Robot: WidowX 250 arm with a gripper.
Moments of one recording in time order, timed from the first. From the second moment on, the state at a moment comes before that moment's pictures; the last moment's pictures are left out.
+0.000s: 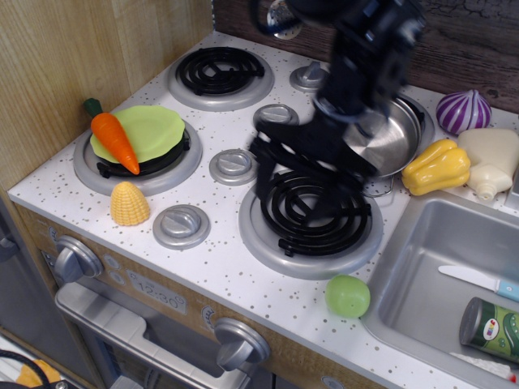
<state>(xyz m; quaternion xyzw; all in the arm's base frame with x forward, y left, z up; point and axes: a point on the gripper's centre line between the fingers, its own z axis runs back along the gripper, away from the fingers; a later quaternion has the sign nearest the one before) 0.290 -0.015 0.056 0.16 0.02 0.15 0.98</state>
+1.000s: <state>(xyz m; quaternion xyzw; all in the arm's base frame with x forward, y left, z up) 0.273 0.145 0.068 0.17 -0.02 0.20 0.97</state>
